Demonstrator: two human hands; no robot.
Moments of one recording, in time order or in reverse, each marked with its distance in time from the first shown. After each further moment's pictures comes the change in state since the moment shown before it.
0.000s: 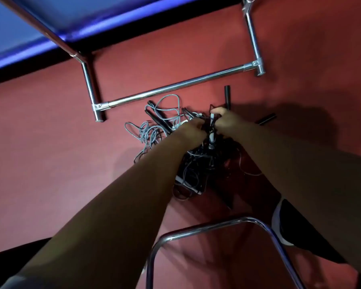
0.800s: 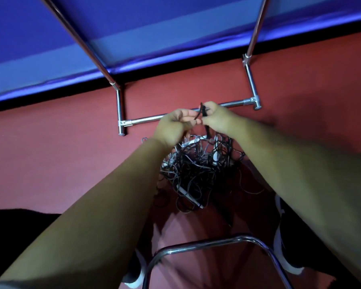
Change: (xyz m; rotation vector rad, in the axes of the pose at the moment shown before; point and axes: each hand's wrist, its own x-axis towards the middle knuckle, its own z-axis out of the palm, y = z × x) left_hand -0.100 0.021 -0.067 -0.731 0.231 0.207; right_hand -0.084 -0.100 -0.029 -0.062 -0.034 -0.339
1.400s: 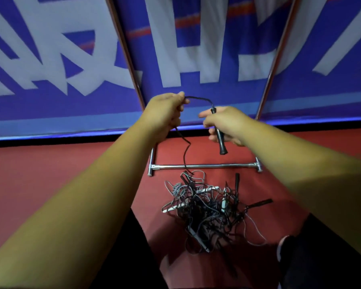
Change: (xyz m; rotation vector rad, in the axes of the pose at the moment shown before) left_hand -0.158 0.218 -0.072 -0.160 0.204 0.425; right_hand -0.189 -0.224 -0.055 0.305 0.067 -0.194
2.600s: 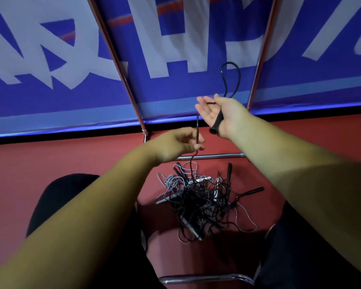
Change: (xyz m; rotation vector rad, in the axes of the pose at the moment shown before) left_hand -0.053 -0.068 0.034 0.529 -0.525 -0.022; right_hand -0.005 0.019 -0.029 1.131 -0.001 0.111
